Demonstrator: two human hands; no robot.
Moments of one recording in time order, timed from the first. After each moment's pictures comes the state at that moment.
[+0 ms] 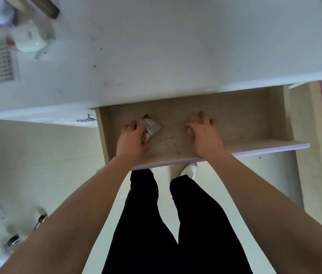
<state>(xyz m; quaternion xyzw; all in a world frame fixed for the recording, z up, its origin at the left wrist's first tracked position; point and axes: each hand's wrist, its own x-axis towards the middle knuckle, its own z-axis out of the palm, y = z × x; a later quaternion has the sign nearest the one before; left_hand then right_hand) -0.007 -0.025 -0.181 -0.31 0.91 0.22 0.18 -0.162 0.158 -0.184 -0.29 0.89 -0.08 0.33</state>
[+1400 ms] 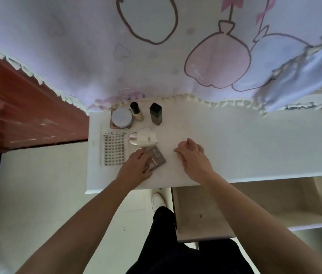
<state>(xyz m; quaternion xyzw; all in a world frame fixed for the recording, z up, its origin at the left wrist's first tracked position) 0.034 -0.331 -0.061 -0.22 0.93 0.28 0.11 -0.131 -0.155 -0.028 -0.34 0.88 -0.12 0.31</state>
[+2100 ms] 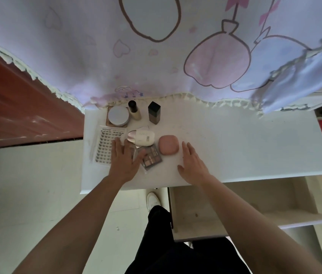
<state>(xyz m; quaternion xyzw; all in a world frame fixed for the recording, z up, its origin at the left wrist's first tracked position) 0.031 -0.352 -0.085 -0.39 0.87 0.30 0.08 -0.122 -0.152 -0.044 -0.29 0.88 -0.10 0.36</state>
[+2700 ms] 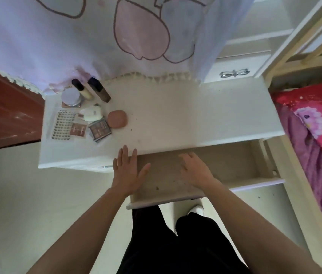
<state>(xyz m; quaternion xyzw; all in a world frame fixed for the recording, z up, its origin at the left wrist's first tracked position) 0.019 -0.100 -0.064 -0.32 0.91 0.19 0.16 -0.143 0.092 -0.062 -0.31 0.87 -0.14 0.35</state>
